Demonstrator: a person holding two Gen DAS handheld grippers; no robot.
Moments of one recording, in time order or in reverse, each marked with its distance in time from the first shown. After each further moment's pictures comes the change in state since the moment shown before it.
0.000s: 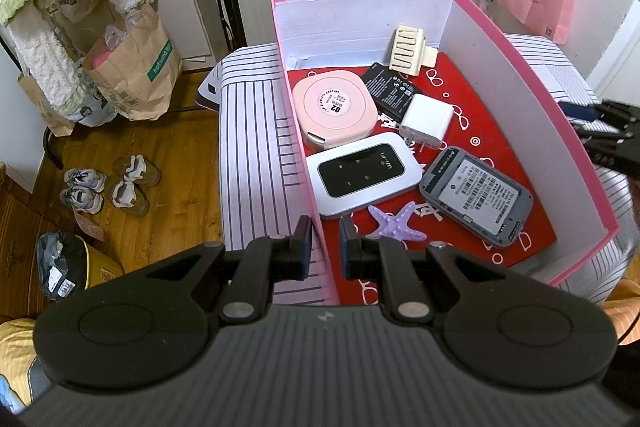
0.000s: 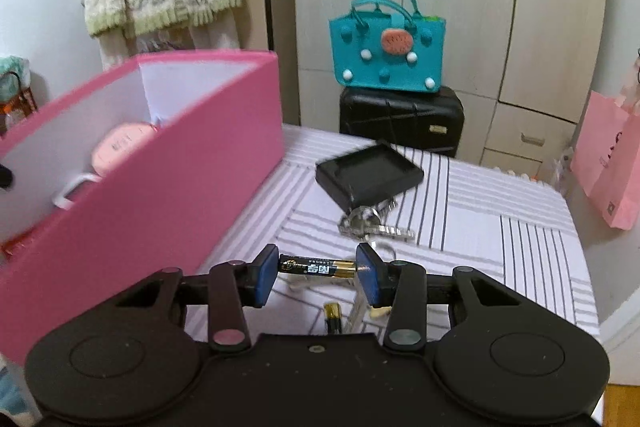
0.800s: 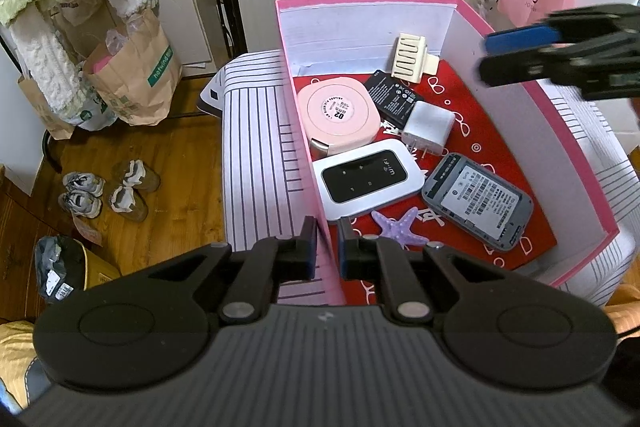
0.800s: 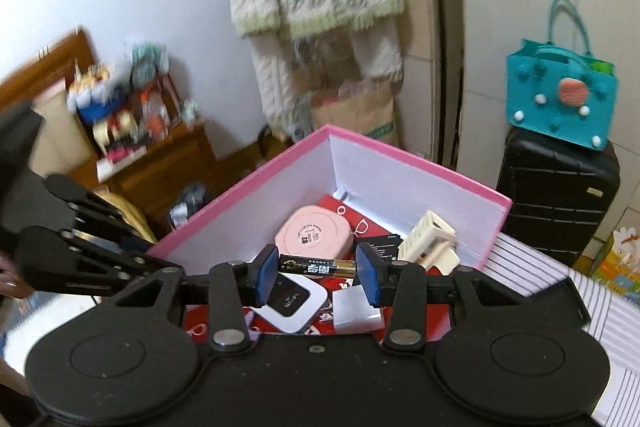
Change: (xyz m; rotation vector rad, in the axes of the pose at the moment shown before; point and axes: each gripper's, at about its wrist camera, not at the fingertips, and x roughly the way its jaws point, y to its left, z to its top) left arm -0.002 0.005 -0.006 -0.014 -0.030 -0.009; right arm 0.022 0.095 0.120 -0.163 0.099 0.423
